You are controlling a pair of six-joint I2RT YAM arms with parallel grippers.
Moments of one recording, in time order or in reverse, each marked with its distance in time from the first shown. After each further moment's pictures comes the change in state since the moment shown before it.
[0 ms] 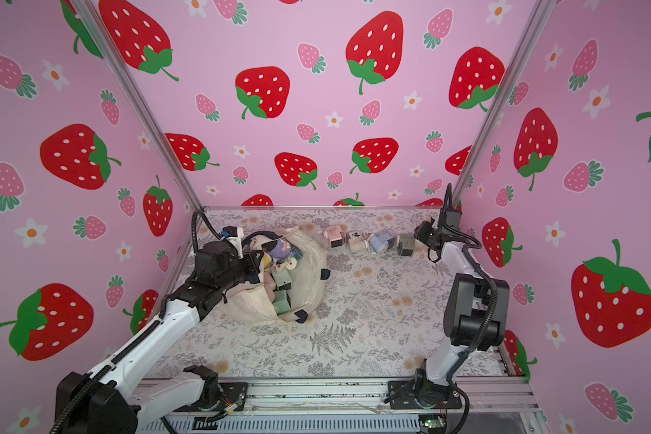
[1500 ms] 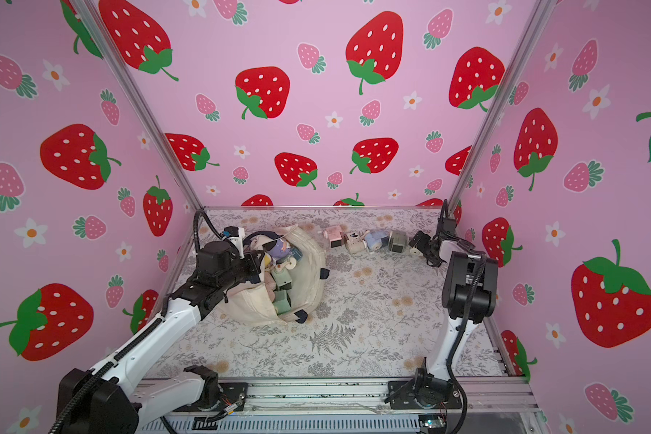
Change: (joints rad) left arm -0.001 0.016 0.000 0.008 0.003 0.000; right arm -0.032 0.232 0.066 -0.074 0.027 0.023
